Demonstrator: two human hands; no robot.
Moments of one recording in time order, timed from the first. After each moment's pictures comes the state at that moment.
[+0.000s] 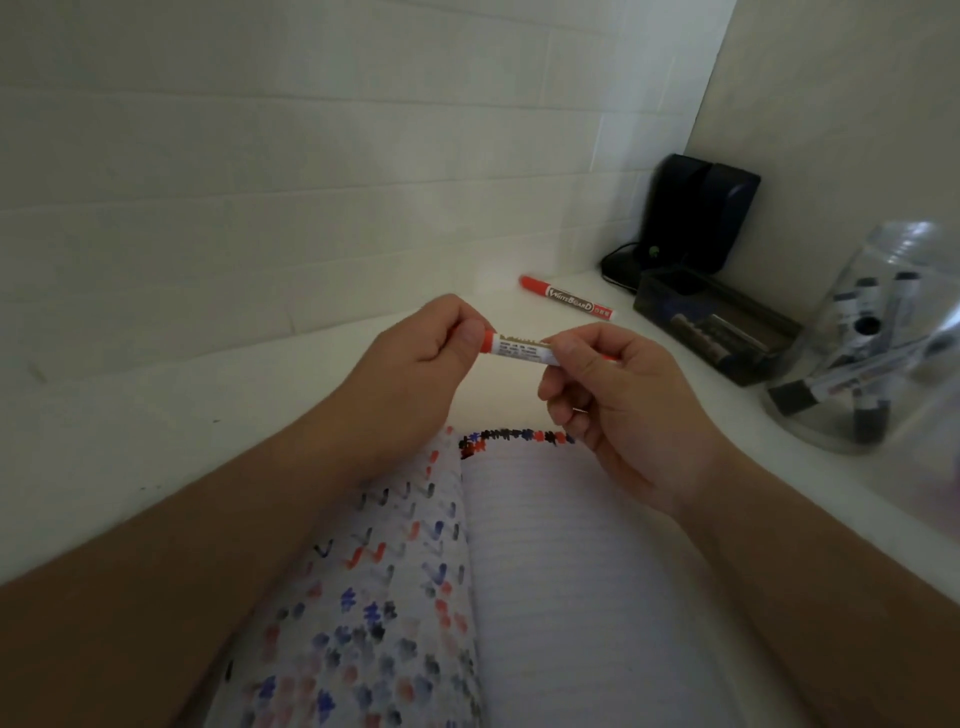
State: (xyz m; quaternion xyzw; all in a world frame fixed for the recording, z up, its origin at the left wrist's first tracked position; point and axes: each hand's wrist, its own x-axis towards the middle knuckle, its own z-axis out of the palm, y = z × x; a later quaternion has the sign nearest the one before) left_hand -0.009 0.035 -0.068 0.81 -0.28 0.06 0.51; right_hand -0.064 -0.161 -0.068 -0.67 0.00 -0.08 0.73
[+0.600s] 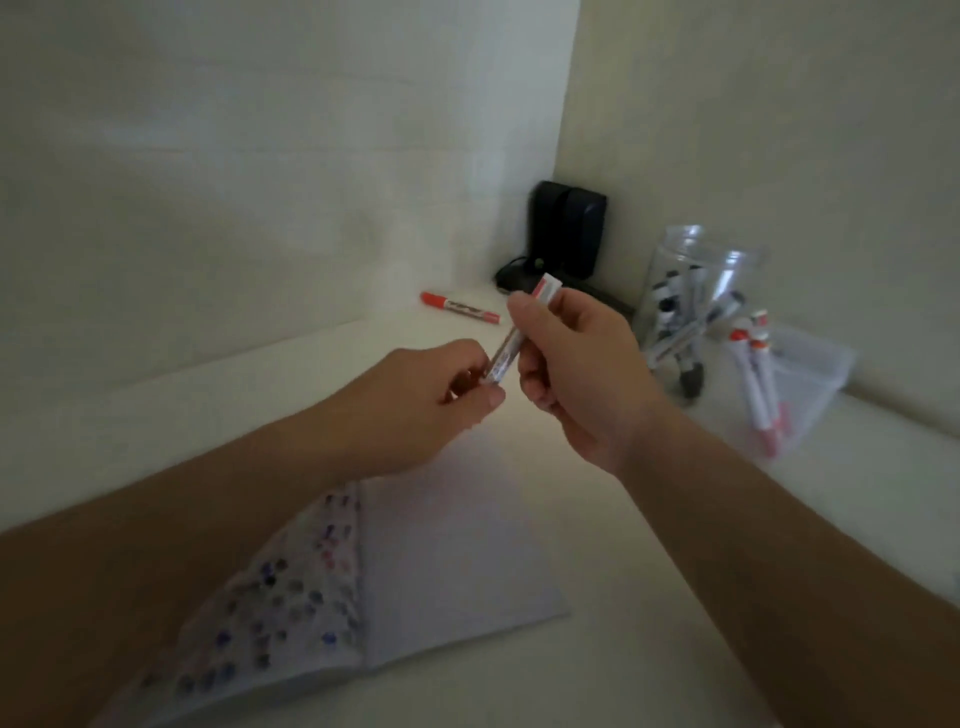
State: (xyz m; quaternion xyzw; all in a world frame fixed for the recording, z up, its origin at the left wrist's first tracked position) left_hand -0.066 -0.026 -0.038 0.86 -0.39 -0.01 0.32; right_hand -0.126 -0.196 -0.024 -0.69 0.04 -0.18 0.70
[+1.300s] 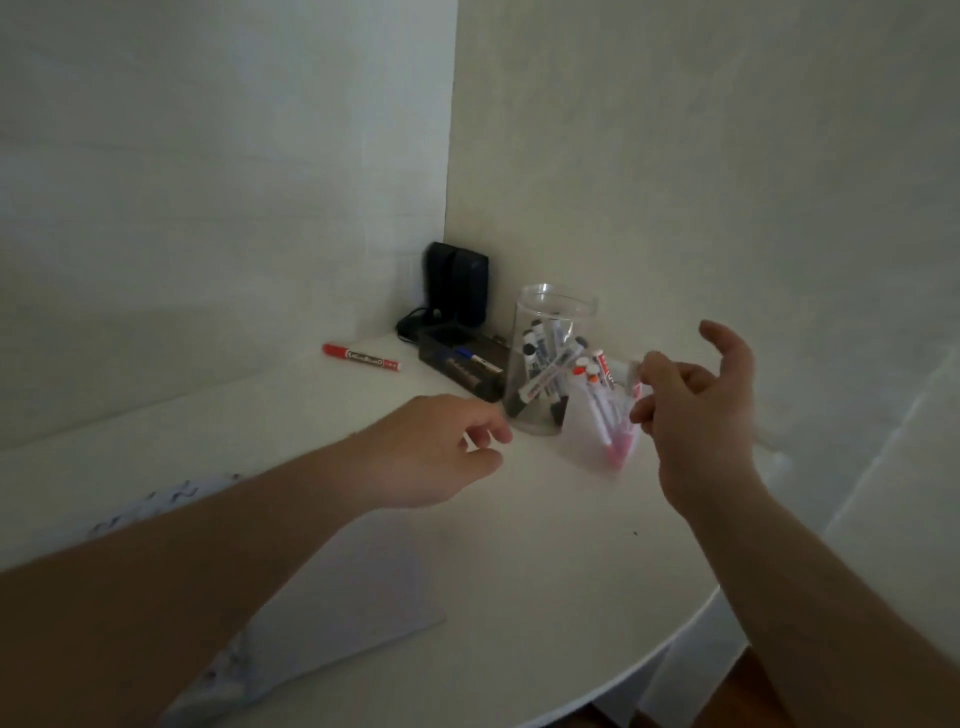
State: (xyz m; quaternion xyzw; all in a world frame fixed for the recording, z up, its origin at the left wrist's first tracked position) left_hand -0.109 -0.117 -0.025 0.83 -0.48 -0.06 0.28; right_hand -0.245 -0.322 -0.011 -0.63 0.22 -0.49 0.56
